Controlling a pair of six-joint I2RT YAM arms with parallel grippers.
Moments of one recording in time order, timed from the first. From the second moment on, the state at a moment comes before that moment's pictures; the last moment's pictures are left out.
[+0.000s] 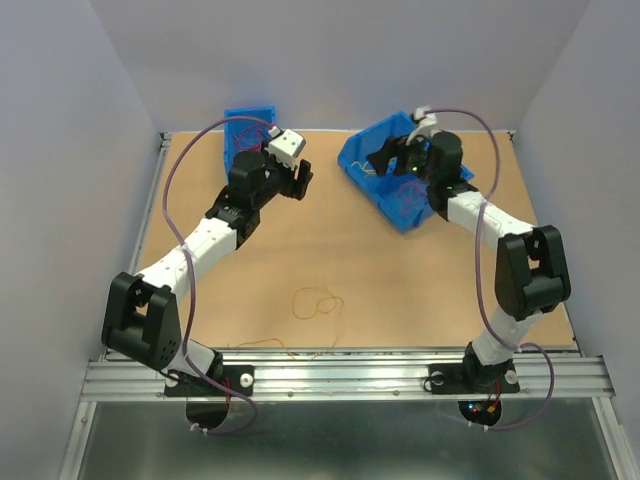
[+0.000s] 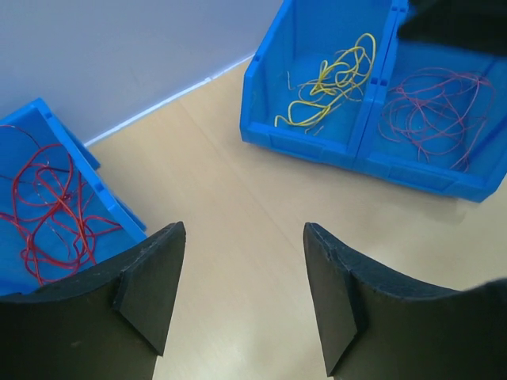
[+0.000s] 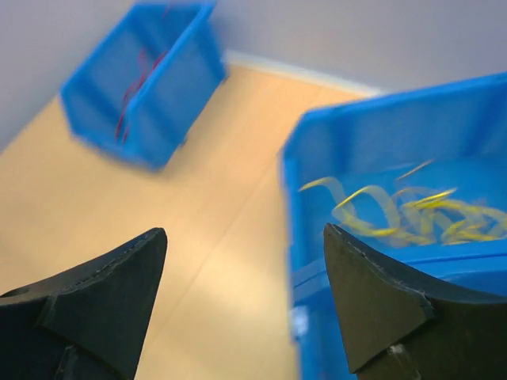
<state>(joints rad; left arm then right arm) -0.43 1.44 1.06 0.20 0.16 0.11 0.22 1.74 1.21 0.44 -0.37 0.23</state>
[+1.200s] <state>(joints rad) -0.37 1.37 0.98 0.31 0.09 0.05 0.94 1.76 1.06 -0.26 -0.35 -0.41</state>
